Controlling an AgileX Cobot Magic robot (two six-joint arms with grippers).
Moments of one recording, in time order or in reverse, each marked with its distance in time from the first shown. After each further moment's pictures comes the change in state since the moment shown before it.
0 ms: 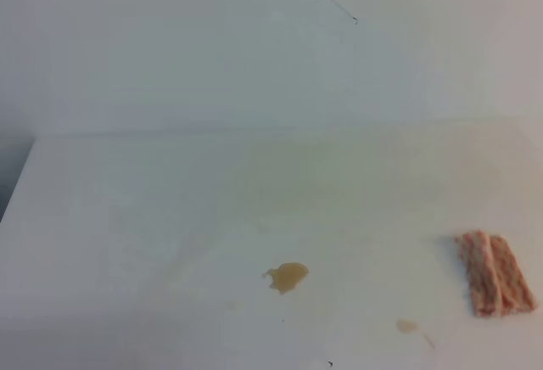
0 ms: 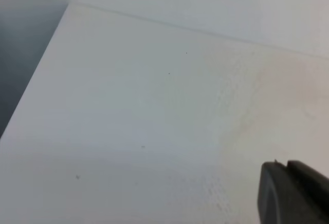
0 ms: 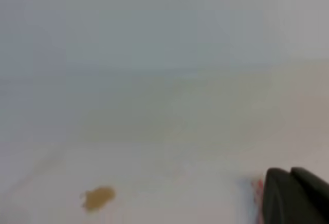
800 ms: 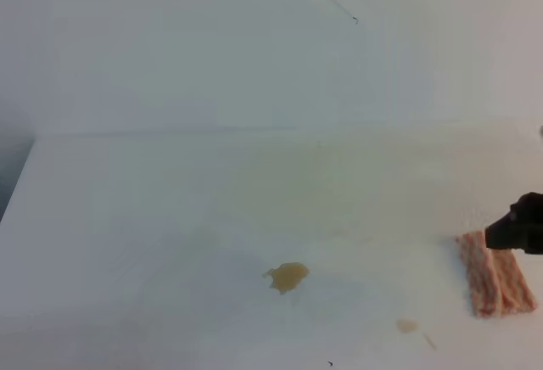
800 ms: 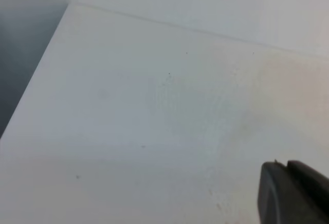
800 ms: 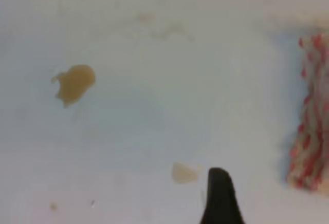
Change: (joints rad) left arm 0.000 0.000 0.000 0.000 0.000 0.000; right arm 0.110 0.605 -0.162 -0.123 0.156 0.092
